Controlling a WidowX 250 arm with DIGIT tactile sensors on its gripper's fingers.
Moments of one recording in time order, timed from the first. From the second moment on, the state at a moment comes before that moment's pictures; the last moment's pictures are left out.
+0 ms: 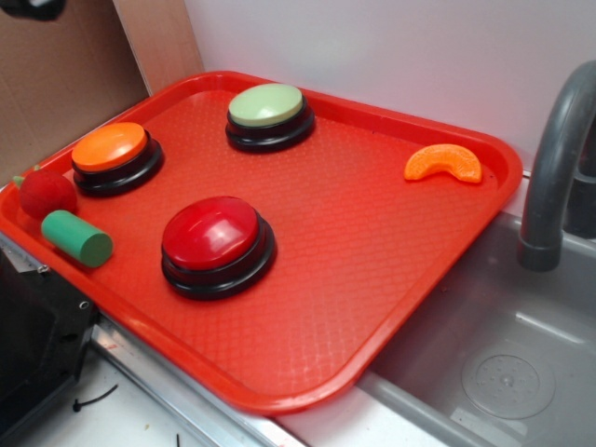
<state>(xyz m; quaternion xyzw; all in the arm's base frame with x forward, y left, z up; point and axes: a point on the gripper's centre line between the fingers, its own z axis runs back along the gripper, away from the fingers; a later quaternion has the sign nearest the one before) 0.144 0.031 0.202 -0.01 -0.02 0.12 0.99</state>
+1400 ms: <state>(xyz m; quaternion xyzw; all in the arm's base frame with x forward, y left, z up) 0.202 0.141 0.055 0.02 -0.02 0.24 0.97</state>
